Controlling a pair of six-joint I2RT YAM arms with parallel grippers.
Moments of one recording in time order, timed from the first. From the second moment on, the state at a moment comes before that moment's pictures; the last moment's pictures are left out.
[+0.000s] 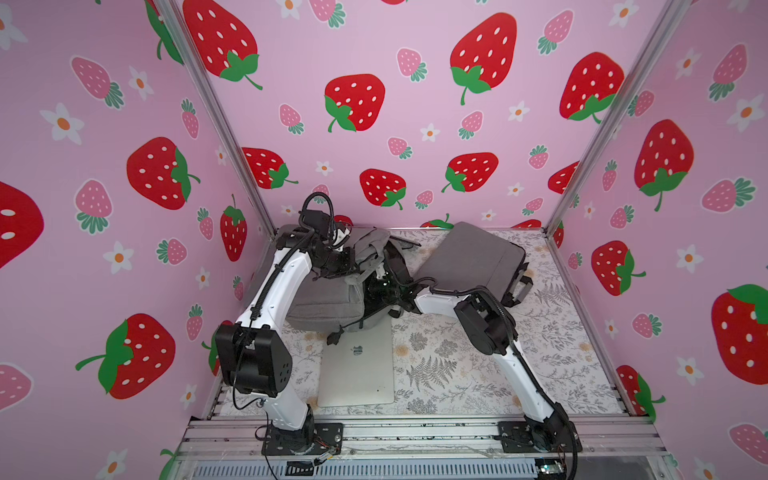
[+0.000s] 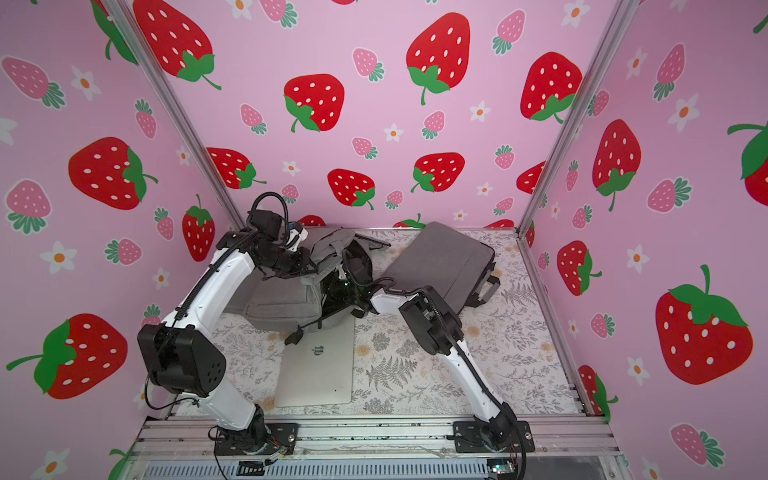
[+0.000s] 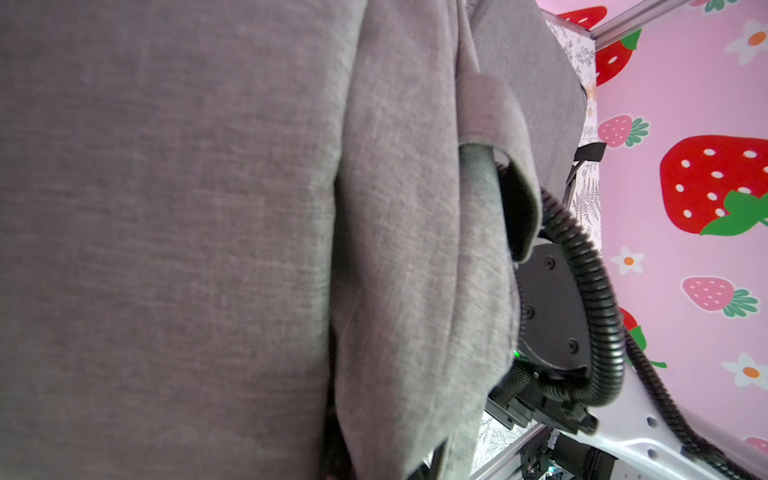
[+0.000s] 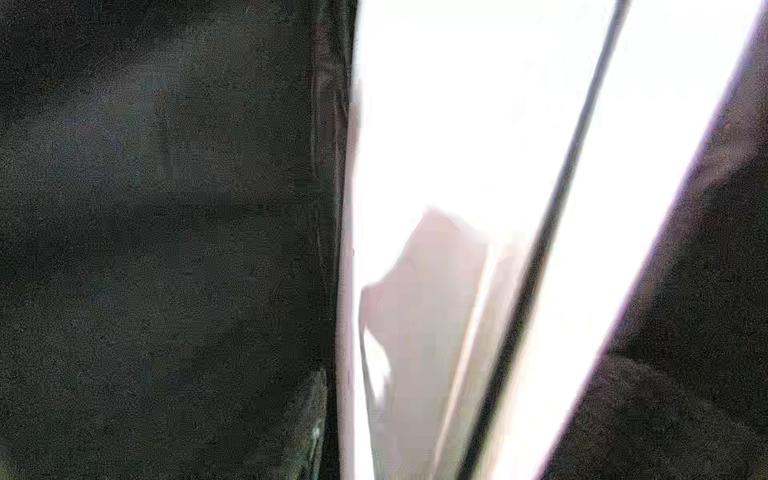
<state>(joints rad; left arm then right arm) -0.13 1.68 1.64 -1.03 0.48 -0.19 0.89 2.46 1.75 0.40 -0.53 1.26</state>
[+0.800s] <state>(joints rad) -0.16 1.68 1.66 -1.06 0.39 -0.15 0.86 2.24 1.52 0.45 -0.51 1.19</state>
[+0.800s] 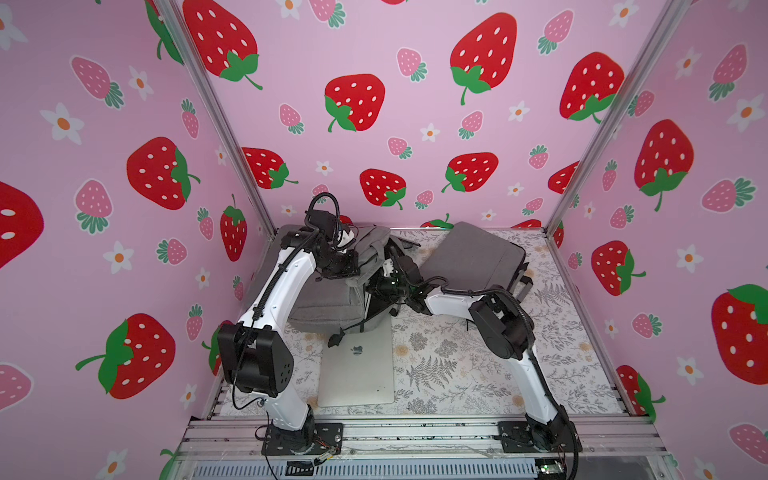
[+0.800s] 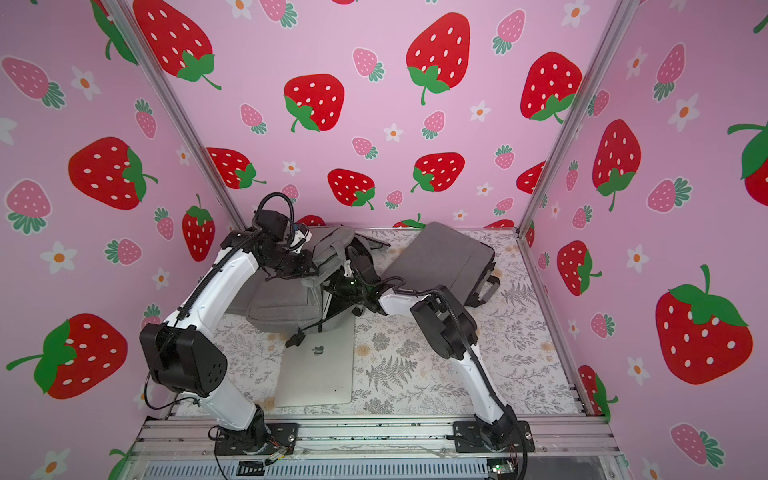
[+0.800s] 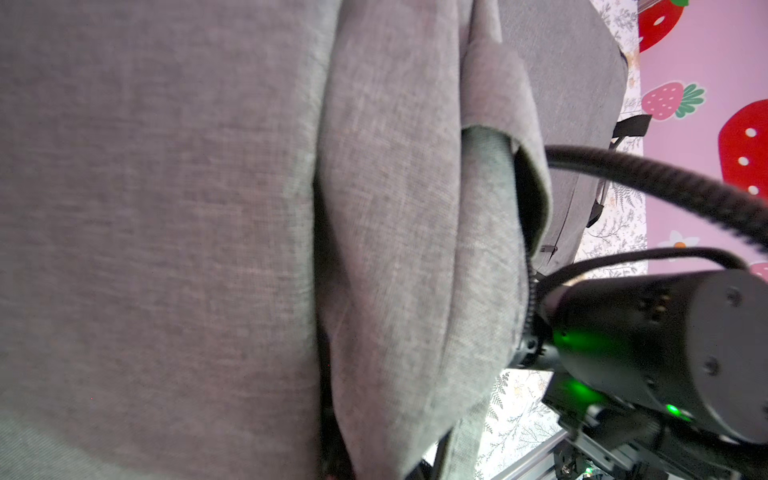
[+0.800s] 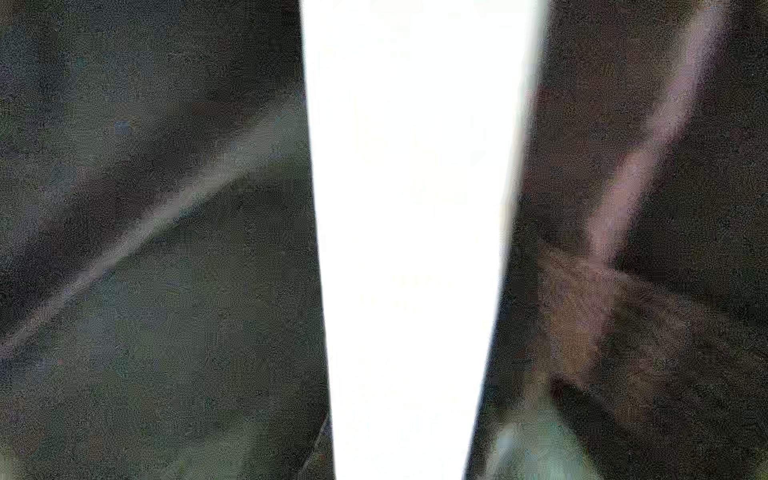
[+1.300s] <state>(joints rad) -0.18 1.68 1.66 -1.04 0.42 -0.16 0.77 2.01 1.26 0.46 -0.51 1.18</state>
